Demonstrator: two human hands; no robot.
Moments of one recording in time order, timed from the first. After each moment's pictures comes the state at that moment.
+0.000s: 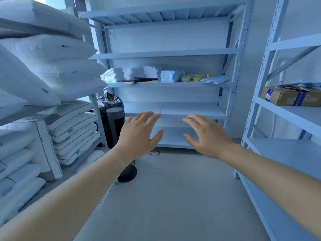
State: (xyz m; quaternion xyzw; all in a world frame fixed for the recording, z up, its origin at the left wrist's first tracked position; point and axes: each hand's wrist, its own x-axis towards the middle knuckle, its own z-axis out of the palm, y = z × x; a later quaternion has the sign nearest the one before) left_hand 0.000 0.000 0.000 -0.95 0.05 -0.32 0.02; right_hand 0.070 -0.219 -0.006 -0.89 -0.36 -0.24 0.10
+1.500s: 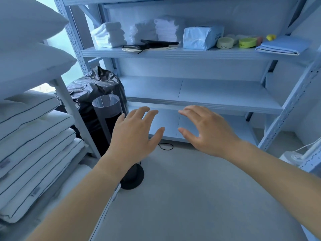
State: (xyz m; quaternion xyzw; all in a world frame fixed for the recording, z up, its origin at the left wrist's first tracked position) left_hand 0.488 0.241 -0.067 -0.97 -0.06 -0.22 -0.01; right_hand 0.584 0.053 -0.074 -0.88 -0.41 -0.17 0.16
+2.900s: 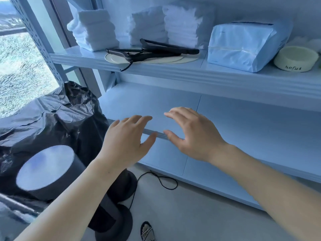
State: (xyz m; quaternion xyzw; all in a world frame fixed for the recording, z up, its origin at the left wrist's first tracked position) left_hand 1.018 0.414 -0.081 -0.97 -0.12 -0.19 -0.02; right_hand 1.127 0.256 -0.081 -0.84 -0.49 -0.13 0.20
